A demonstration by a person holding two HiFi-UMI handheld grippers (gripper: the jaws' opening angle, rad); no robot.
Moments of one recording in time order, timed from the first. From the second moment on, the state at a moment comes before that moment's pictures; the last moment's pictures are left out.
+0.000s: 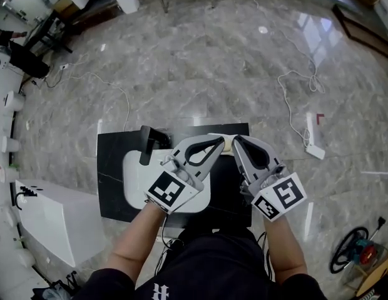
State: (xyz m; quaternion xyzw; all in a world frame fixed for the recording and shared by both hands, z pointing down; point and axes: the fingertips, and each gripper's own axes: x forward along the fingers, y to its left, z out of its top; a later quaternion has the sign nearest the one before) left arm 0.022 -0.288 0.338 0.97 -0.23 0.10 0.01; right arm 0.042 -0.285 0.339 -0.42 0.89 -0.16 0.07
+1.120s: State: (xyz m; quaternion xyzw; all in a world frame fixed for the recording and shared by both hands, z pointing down) left arm -0.031 -0.251 0.252 0.95 -0.31 0.01 0.03; right arm -0.013 -0.248 0.265 -0.41 0.91 -0.08 0.04
